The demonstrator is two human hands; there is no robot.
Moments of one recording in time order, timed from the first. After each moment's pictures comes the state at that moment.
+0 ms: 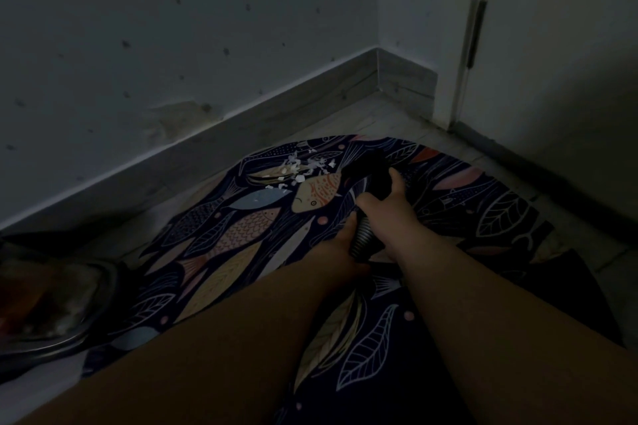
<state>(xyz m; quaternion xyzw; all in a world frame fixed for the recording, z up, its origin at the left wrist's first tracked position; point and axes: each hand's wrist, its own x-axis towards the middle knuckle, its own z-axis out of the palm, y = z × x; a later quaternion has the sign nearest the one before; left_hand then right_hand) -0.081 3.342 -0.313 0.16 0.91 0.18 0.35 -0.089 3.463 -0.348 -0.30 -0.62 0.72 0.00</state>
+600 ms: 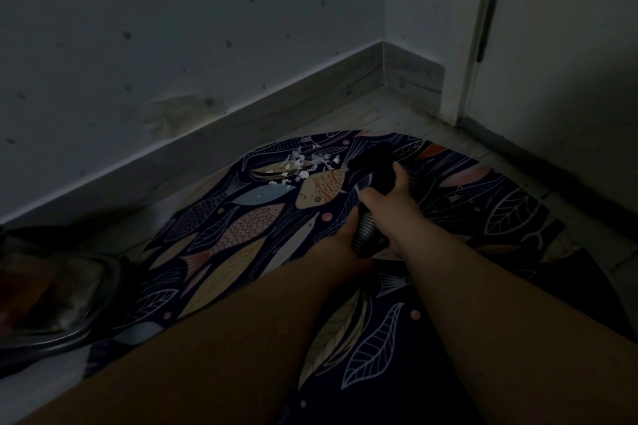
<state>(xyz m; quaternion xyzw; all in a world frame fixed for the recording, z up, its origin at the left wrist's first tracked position) -0.086 3.337 -0.317 0.15 0.90 0.20 0.35 -0.097 3.458 -0.349 -0.30 -0.63 0.72 0.00</state>
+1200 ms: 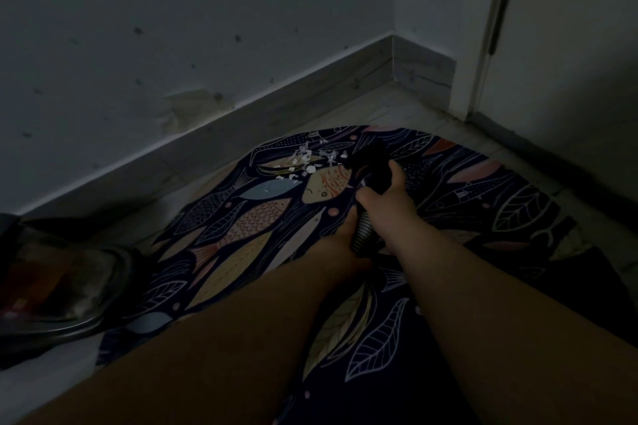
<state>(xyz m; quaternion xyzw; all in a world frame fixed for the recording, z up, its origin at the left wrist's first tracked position) -0.081 3.331 -0.316 0.14 0.92 0.17 0.34 -0.092 3.447 -0.348 -0.27 -0.64 0.72 0.01</state>
